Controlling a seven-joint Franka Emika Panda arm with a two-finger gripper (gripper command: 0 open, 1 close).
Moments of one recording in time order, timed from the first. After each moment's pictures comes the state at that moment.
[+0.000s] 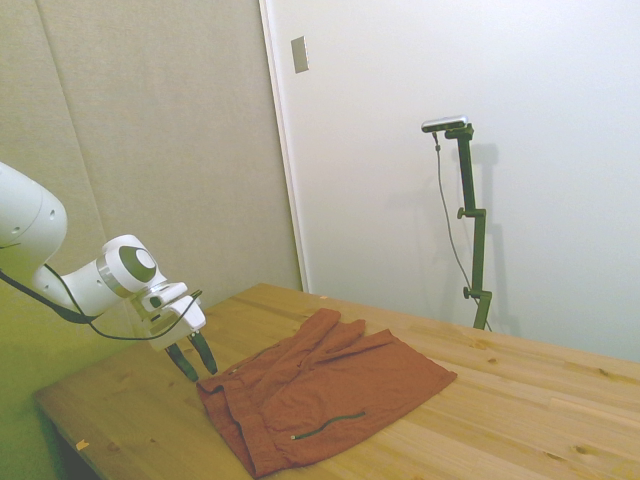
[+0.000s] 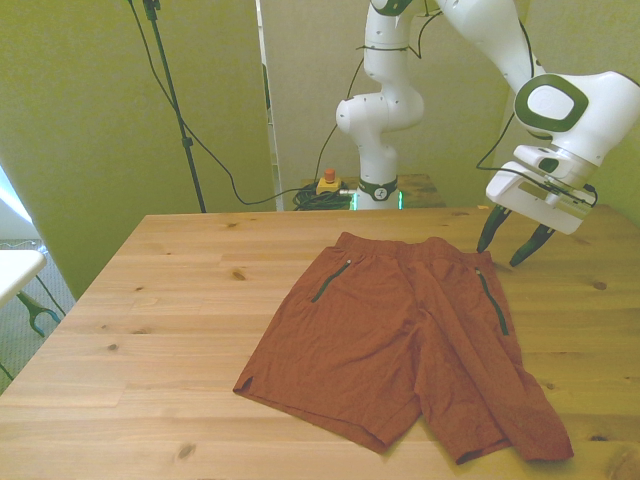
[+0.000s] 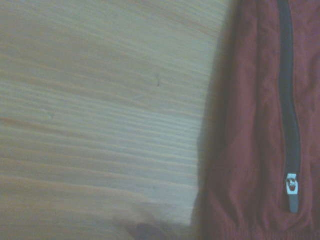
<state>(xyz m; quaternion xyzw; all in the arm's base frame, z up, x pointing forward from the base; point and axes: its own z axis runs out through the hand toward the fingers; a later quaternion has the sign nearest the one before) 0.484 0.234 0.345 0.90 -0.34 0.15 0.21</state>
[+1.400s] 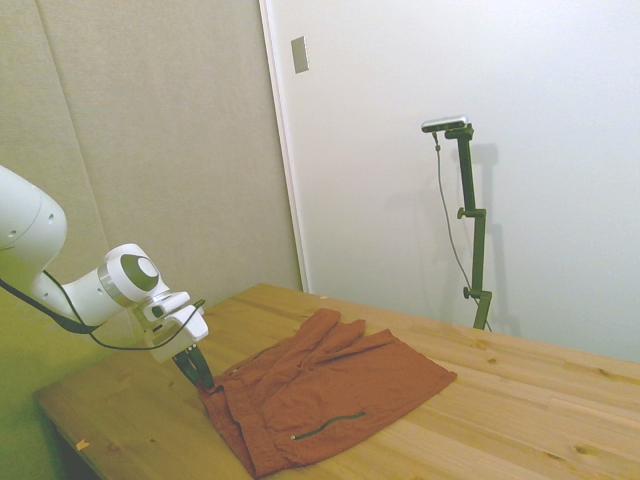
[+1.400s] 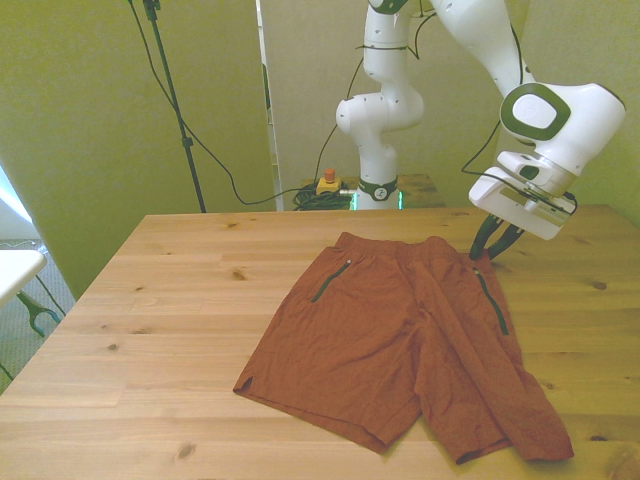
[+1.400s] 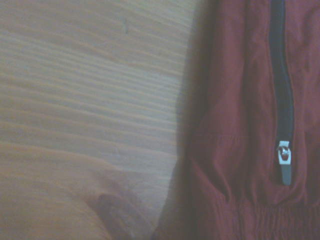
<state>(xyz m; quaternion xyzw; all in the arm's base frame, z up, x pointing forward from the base) 0.475 0.211 0.328 0.90 -0.35 0.14 0.22</state>
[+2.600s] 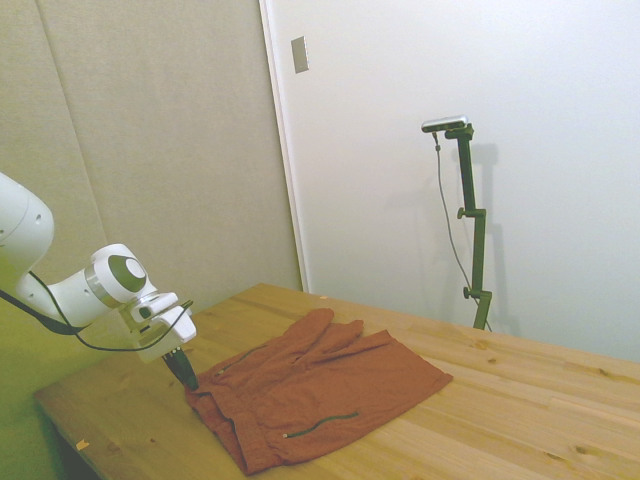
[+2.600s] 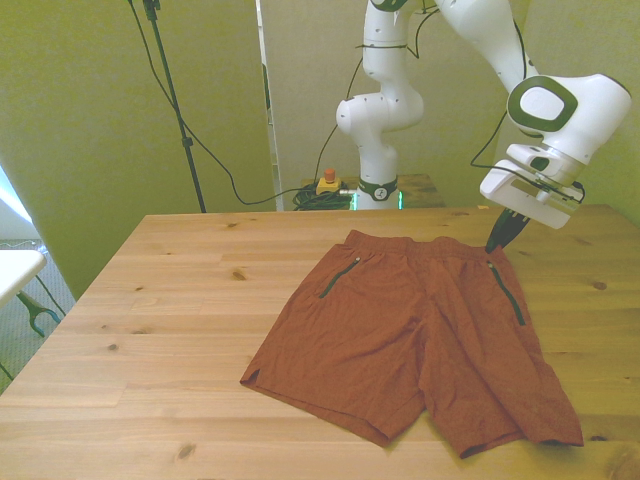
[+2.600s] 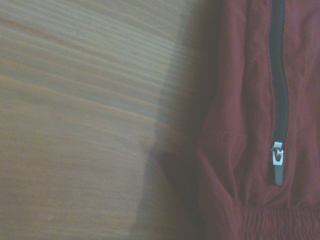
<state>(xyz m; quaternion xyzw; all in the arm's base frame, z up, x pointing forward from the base) 0.448 0.241 0.340 0.91 -0.33 0.14 0.20</state>
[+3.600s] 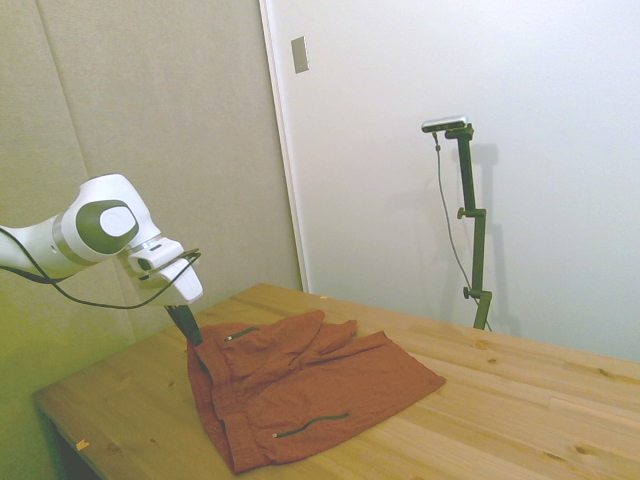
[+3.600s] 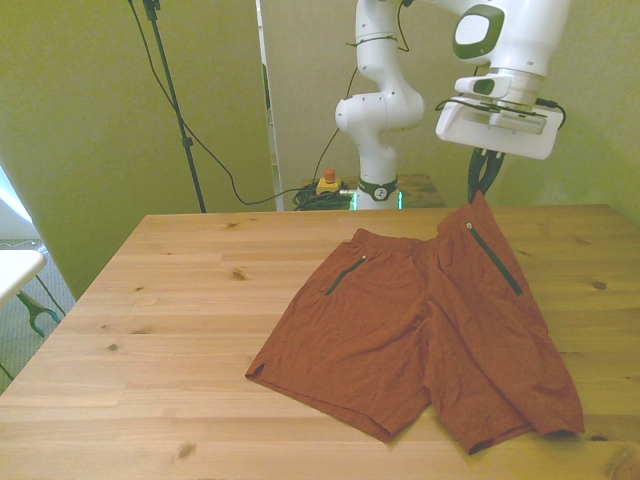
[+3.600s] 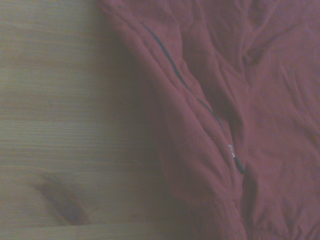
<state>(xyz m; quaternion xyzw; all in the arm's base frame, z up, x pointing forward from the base) 0.428 0.123 0.483 0.90 -0.41 0.15 0.06</state>
